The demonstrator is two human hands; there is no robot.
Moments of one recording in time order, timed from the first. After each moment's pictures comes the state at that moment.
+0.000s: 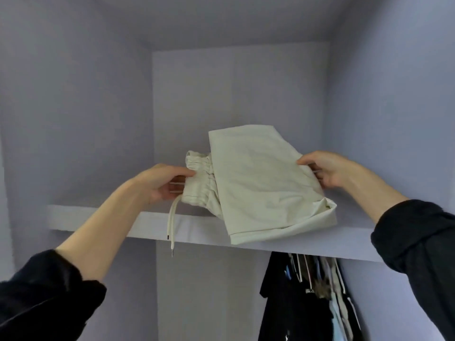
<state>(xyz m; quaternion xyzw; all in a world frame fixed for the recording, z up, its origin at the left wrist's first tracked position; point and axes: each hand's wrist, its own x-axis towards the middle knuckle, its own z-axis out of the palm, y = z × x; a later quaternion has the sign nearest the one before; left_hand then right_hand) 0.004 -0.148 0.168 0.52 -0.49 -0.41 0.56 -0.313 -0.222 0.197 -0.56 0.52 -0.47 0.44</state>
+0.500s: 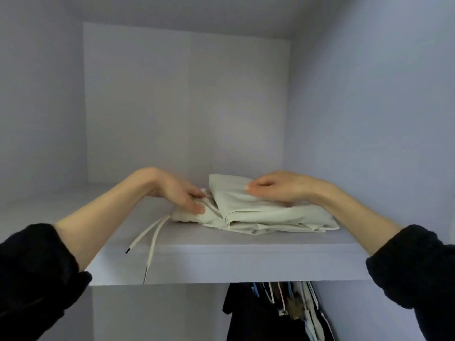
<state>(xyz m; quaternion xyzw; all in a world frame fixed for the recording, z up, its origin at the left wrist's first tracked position) -0.061 -0.273 0.184 0.57 -0.80 -0.16 0.00 -0.299 -0.237 0.184 -0.82 0.55 -0.16 0.09</state>
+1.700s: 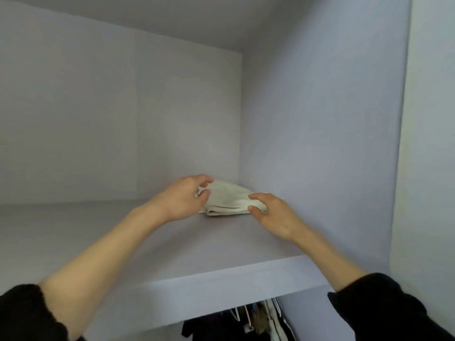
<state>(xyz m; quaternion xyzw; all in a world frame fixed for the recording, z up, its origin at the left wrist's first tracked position) -0.138 -0.302 0.171 0.40 -0.86 0.01 0.32 -0.348 -0.259 0.133 -0.70 0.63 -0.34 -0.02</state>
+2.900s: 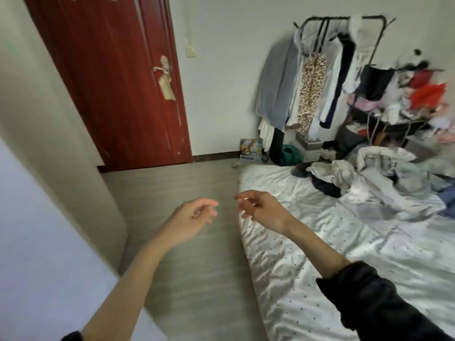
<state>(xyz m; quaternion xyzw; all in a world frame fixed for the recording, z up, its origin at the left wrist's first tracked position) -0.367 0.400 -0.147 -0.12 -0.86 -0.48 -0.09 -0.365 0.600 -0.143 -0.04 0.86 -0.50 0.08</state>
